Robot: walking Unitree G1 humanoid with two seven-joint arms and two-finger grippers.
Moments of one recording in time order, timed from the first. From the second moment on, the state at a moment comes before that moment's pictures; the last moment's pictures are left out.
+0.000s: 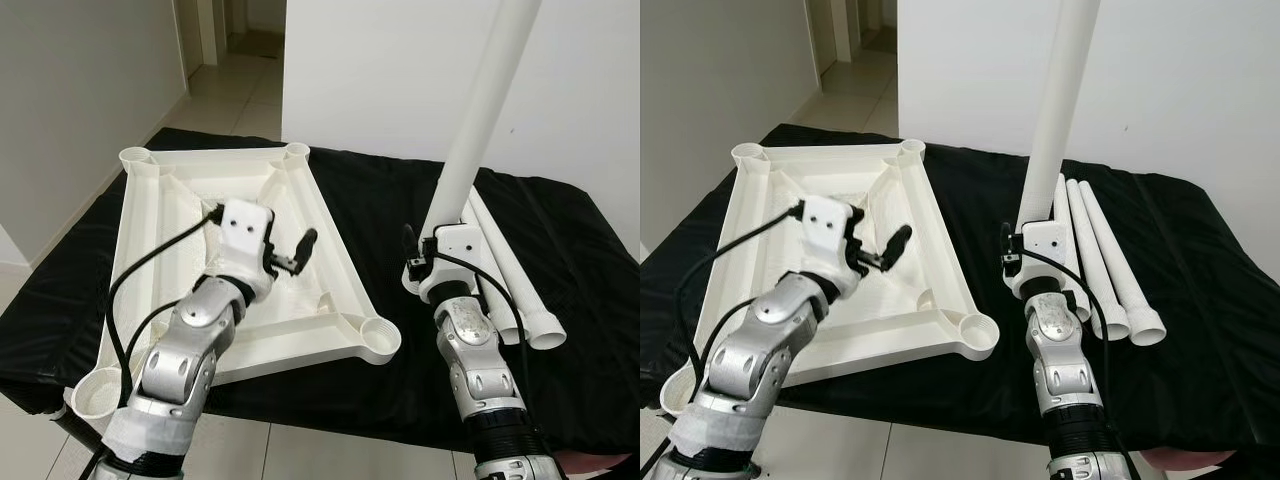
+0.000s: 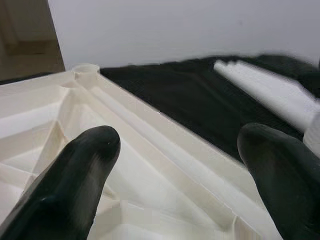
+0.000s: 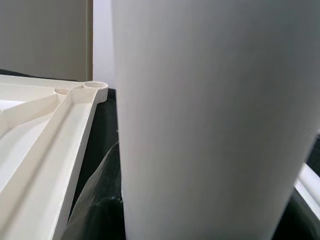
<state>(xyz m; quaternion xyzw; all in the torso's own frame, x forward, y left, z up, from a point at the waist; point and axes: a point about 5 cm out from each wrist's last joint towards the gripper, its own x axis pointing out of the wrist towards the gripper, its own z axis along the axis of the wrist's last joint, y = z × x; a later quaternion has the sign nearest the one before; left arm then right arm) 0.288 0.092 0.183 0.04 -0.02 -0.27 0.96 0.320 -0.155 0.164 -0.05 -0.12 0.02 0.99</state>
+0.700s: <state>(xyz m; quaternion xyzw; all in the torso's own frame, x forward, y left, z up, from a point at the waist) 0.271 0.074 0.124 0.19 0.15 -0.46 0.85 0.326 -0.155 0.189 -0.04 -0.15 0.03 0.99</state>
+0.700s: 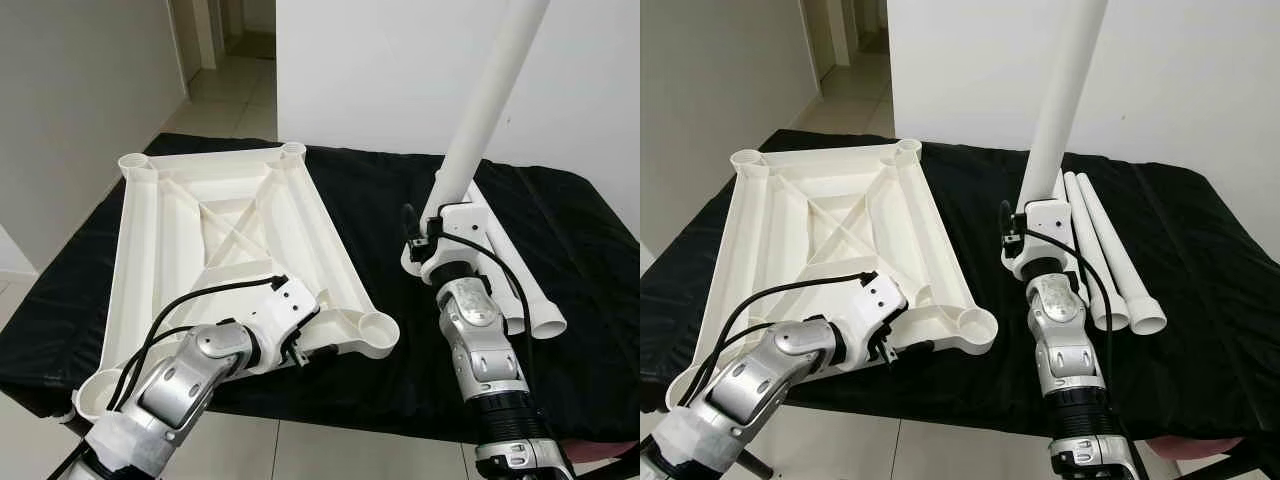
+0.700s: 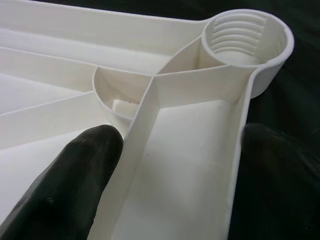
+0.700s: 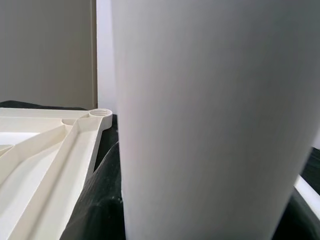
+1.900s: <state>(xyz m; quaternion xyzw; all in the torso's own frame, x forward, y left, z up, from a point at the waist) 0.292 0.043 0.168 0.08 0.03 -0.44 0.89 0.310 -0.134 0.160 0.00 -0.10 0.12 0.99</state>
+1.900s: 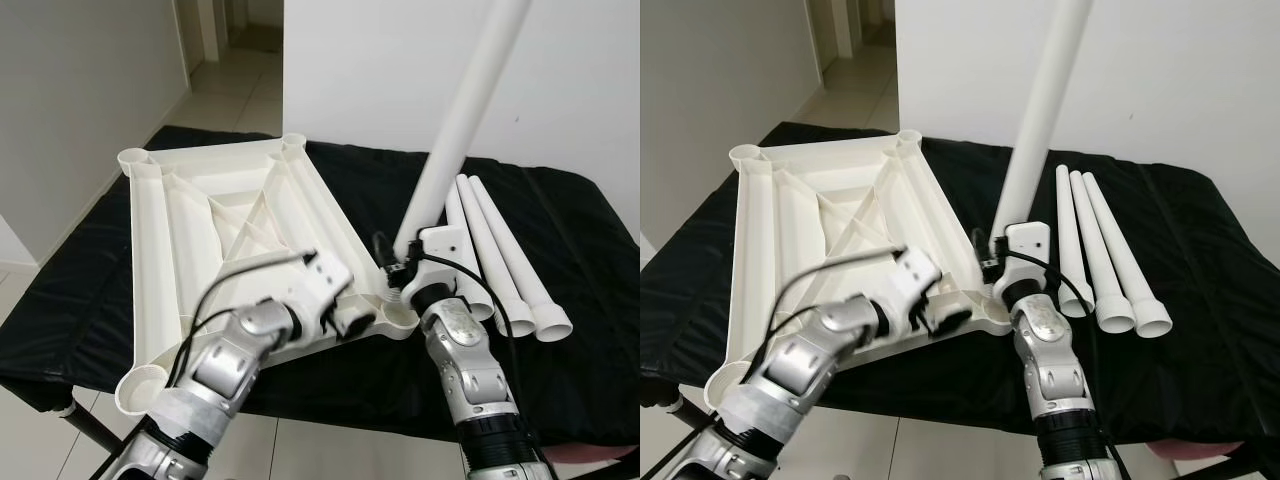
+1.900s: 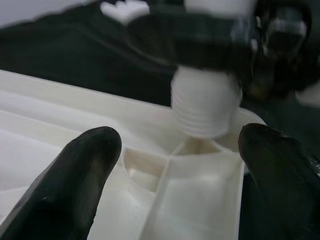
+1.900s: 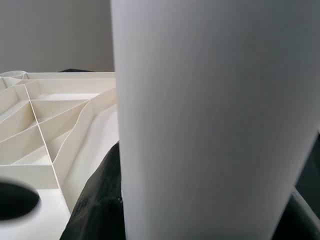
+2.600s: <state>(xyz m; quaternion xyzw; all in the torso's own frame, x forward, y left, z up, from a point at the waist) 0.277 0.066 0.162 0.06 0.02 -0.42 0.91 0.289 -0.155 0.137 0.04 -0.08 0.10 0.99</state>
